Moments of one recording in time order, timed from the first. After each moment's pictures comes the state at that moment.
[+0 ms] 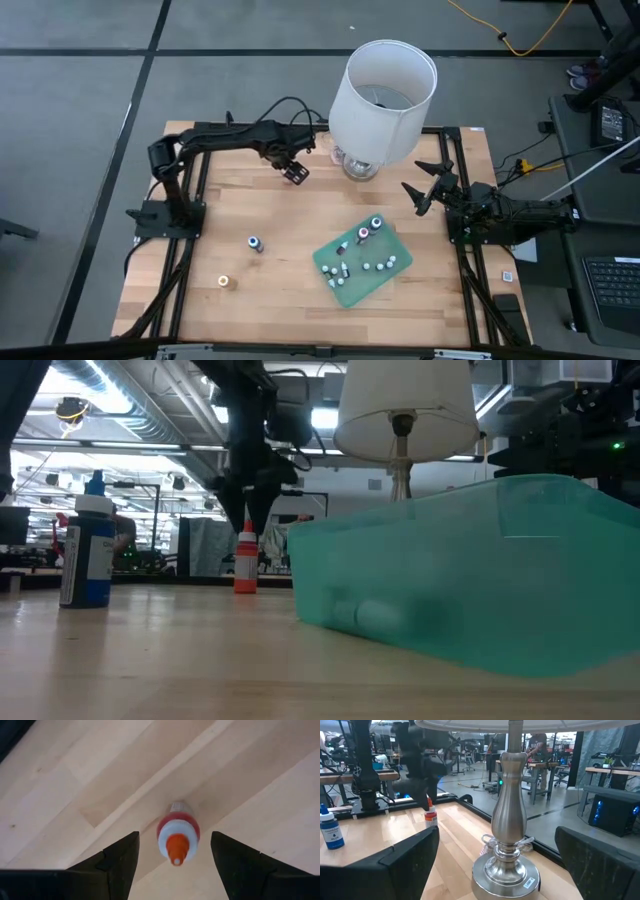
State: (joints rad) left arm 0.40 1.79 1.43 -1.04 -0.17 -0.47; right arm -0.02 0.03 0.01 0.08 0.56 -0.03
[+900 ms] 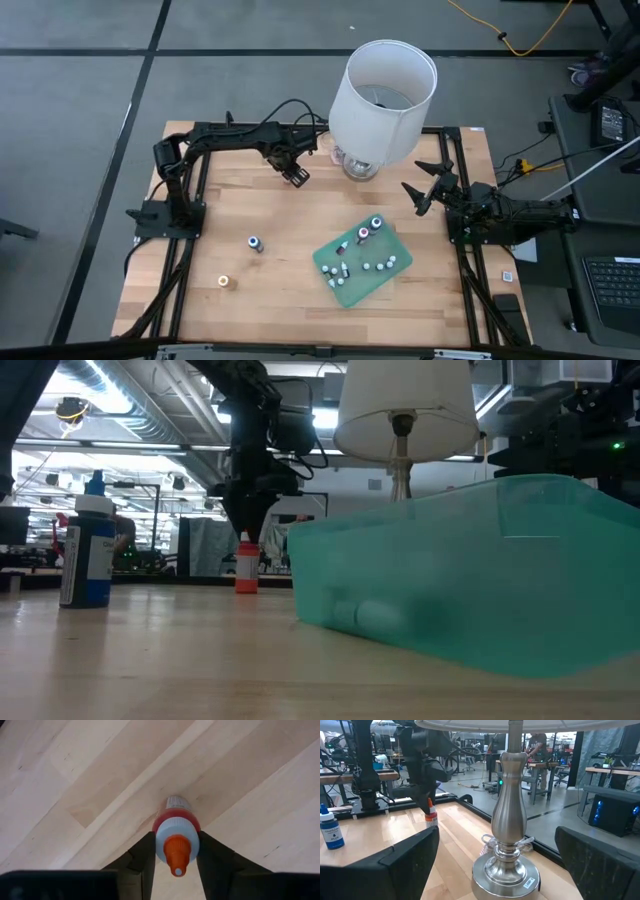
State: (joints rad) left arm 0.41 1.83 1.43 -1.04 -0.14 -0.43; right arm -0.02 0.03 0.01 0.08 0.56 -0.03
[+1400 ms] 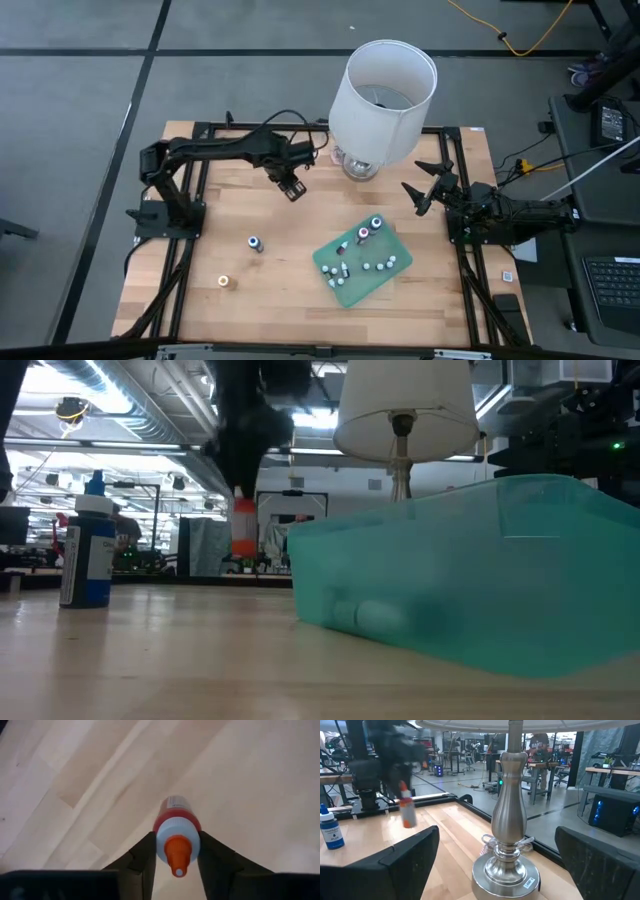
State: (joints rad) left arm 0.24 1.71 1.47 -1.17 -0.14 -0.47; right arm -0.02 0.03 0.01 0.08 0.56 -0.03
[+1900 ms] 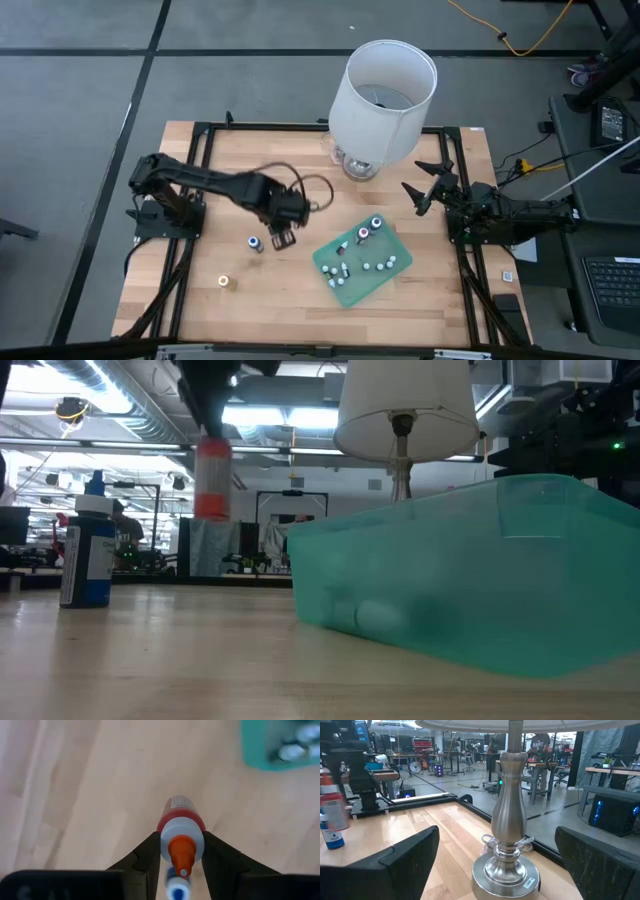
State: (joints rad) left arm -0.15 1.68 1.57 -1.31 -0.14 -0.59; right arm -0.02 0.03 0.01 0.08 0.56 -0.03
